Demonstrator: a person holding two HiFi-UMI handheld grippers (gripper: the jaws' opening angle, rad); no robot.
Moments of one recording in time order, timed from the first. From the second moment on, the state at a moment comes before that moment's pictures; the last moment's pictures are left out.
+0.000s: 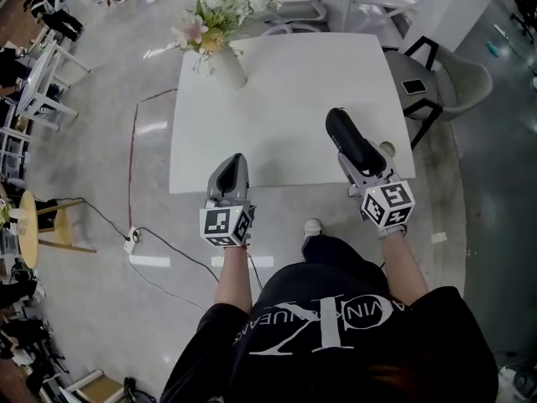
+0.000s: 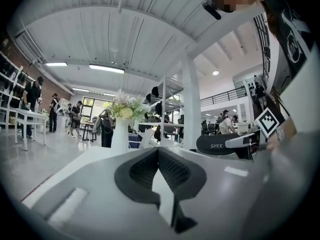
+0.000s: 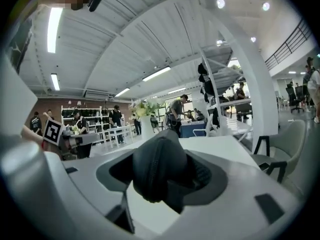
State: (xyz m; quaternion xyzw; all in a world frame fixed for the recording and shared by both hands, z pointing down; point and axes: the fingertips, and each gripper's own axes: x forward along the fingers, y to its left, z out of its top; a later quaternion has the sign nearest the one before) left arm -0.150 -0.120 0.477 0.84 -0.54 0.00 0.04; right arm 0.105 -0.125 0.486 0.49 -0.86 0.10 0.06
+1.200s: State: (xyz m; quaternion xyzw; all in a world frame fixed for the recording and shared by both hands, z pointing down) left arm -0.134 -0.204 0.504 0.83 -0.56 0.05 0.06; right arm 0.081 -0.229 0.539 0.42 -0.89 0.15 0.12
